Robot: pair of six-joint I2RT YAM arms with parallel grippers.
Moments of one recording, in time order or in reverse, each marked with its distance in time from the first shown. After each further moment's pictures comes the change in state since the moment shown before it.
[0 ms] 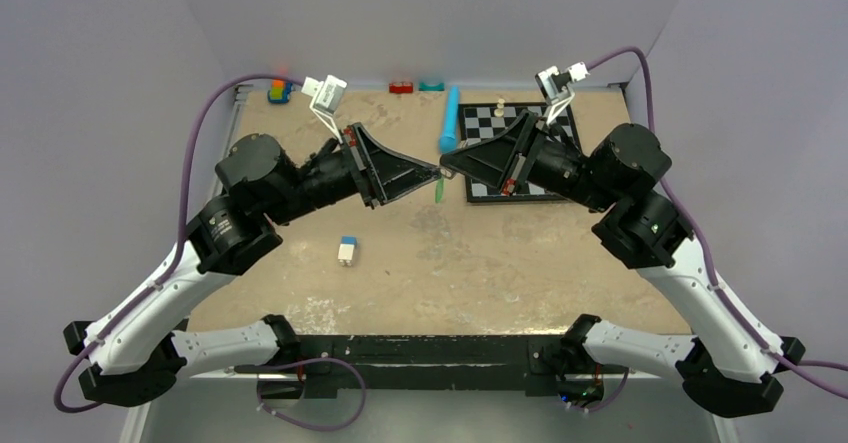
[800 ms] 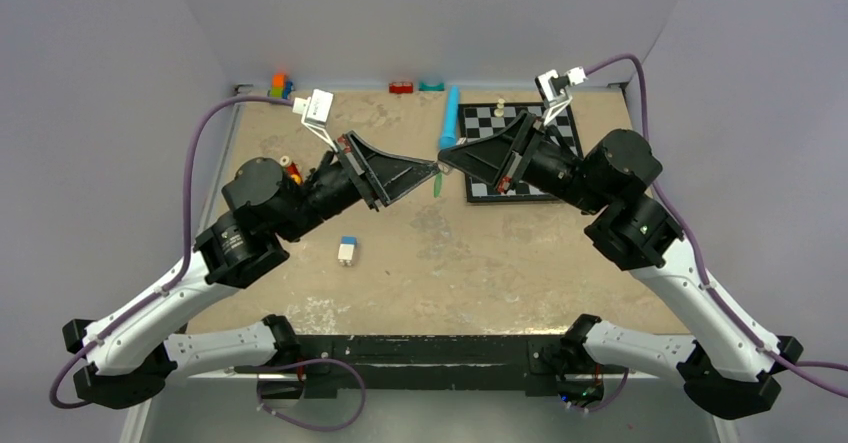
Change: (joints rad) left arm -0.071 -0.068 -0.154 0.151 -0.216 -0.092; right arm 0.000 -0.015 -0.072 0.080 0.040 0.037
